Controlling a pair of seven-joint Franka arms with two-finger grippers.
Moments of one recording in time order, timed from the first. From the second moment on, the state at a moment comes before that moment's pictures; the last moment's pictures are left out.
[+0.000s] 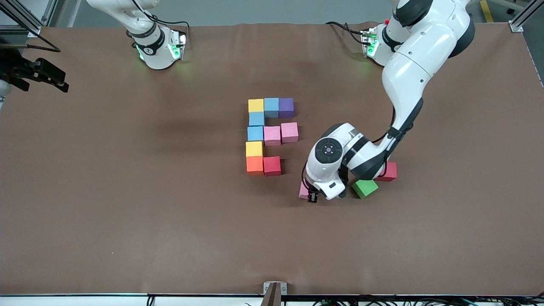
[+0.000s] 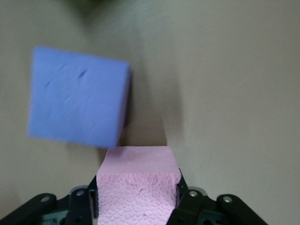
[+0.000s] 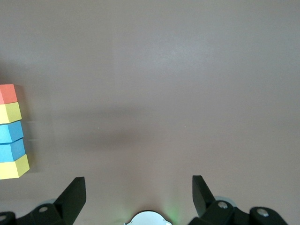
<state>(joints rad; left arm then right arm) -0.17 0.91 -0.54 -1.39 0.55 2.22 -2.29 0.02 -0.12 -0.01 -1.60 -0.03 1.42 0.03</state>
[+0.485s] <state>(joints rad) -0.18 0.89 -0.60 -1.44 0.55 2.11 -2.61 0.01 -0.12 -0.02 -1.57 -0.01 1.40 0.03</state>
